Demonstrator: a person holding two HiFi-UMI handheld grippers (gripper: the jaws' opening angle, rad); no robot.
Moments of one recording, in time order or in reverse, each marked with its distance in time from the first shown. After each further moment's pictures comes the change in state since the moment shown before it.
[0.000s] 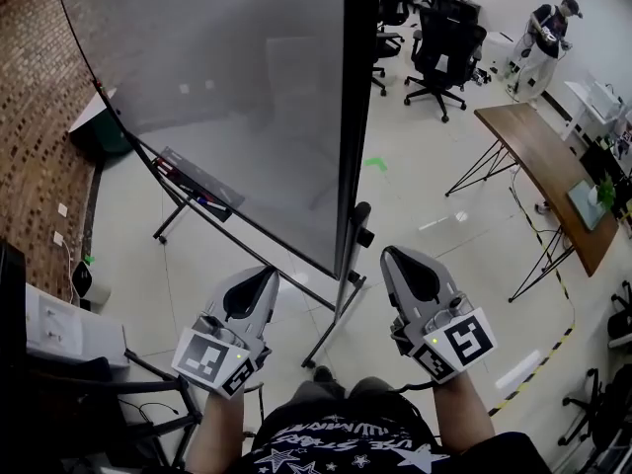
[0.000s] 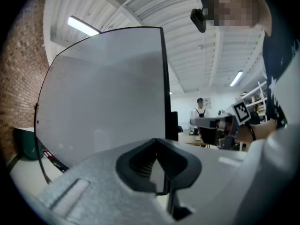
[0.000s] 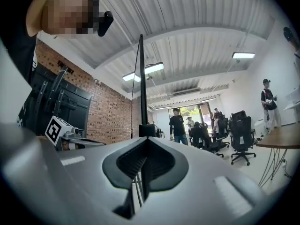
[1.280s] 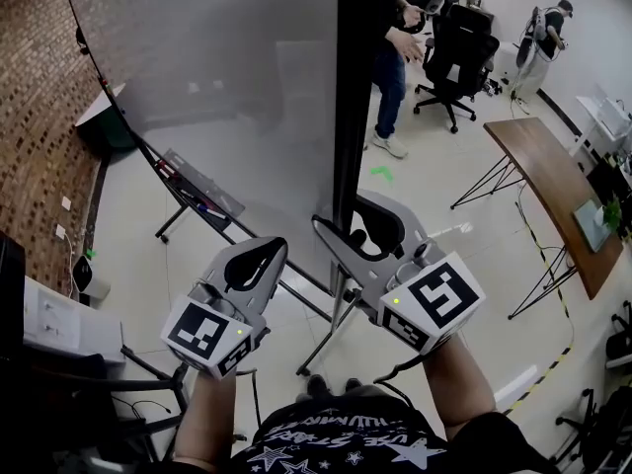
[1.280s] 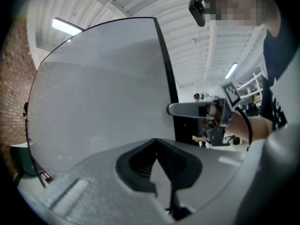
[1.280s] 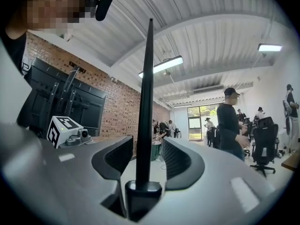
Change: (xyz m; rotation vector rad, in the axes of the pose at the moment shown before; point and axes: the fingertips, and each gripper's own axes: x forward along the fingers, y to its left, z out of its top) left arm 0.058 0.005 0.045 0.095 0.036 -0.036; right arm 0.102 0.024 0.053 -0.078 0.050 0.241
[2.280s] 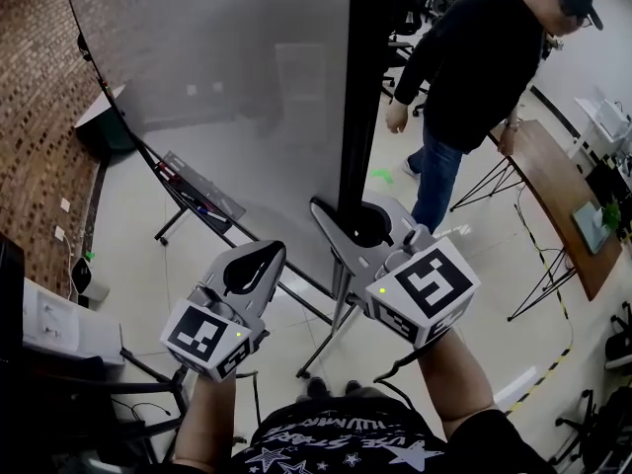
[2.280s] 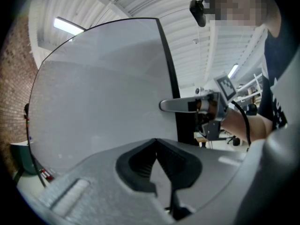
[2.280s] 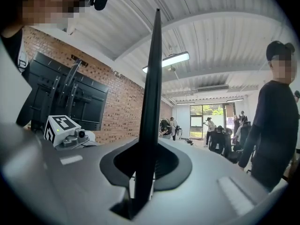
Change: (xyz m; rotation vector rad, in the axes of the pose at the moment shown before) left arm -0.004 0.006 -0.002 -0.011 -0.001 0.005; right arm 0.022 0.004 0.009 -0.049 0.069 0.013
